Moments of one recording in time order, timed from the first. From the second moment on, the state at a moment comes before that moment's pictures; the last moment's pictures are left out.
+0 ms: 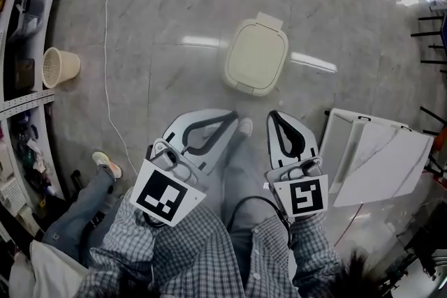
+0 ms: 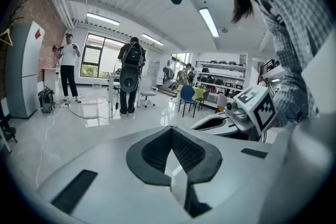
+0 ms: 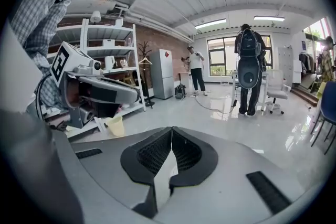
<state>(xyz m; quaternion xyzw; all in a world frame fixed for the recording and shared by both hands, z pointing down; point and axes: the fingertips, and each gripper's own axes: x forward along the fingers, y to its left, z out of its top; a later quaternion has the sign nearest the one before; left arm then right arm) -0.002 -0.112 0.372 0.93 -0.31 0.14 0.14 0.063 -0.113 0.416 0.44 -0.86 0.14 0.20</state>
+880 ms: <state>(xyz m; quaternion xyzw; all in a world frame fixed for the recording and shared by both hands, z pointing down) -0.010 -0.121 0.466 0.91 -0.32 0.18 0.18 0.058 -0.119 0.579 0.42 -0.84 0.18 0.28</state>
